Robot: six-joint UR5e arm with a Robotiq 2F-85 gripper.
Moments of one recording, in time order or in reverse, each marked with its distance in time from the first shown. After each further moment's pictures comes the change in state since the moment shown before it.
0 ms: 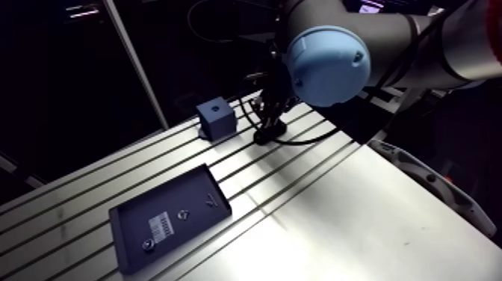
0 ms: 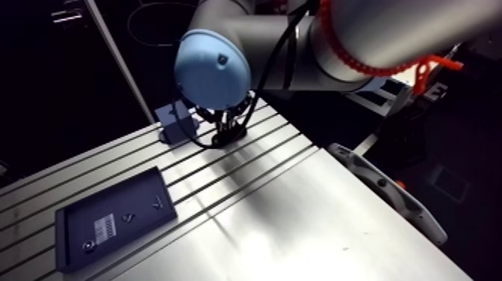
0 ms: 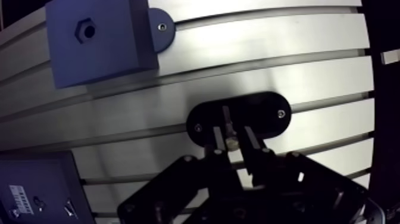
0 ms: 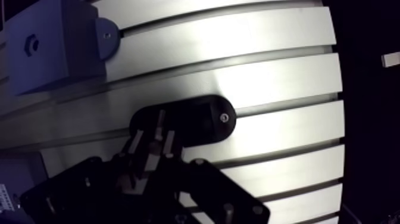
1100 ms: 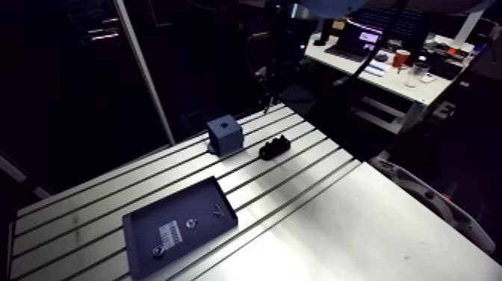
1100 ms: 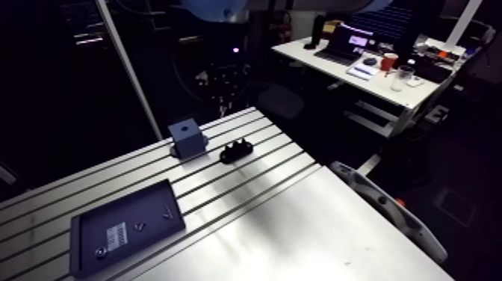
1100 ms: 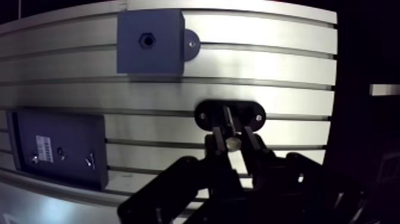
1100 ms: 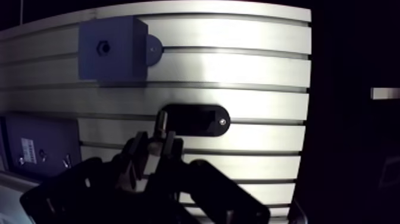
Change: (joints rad) arm 0.034 -0.090 -0.236 0.385 -0.011 -0.191
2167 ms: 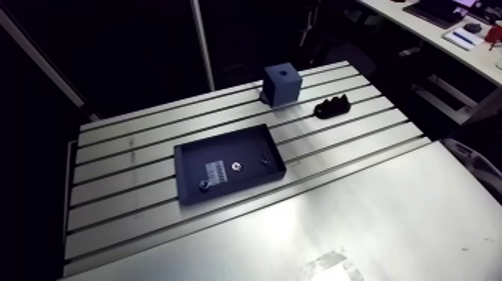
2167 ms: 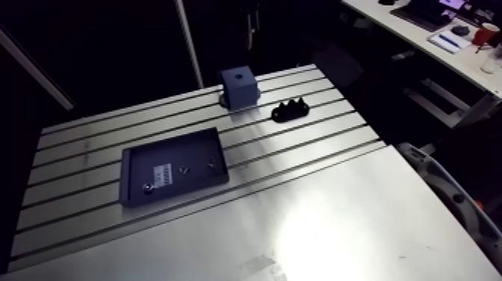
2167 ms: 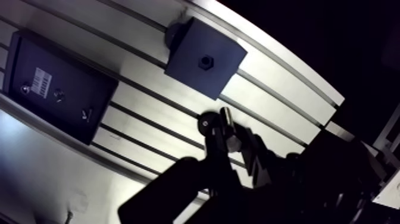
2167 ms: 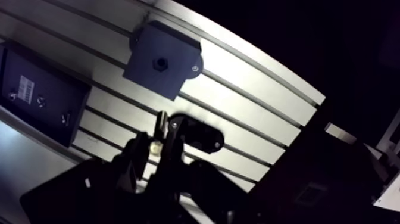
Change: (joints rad) arm 0.228 0.188 -0.386 0.345 -0.230 -0.264
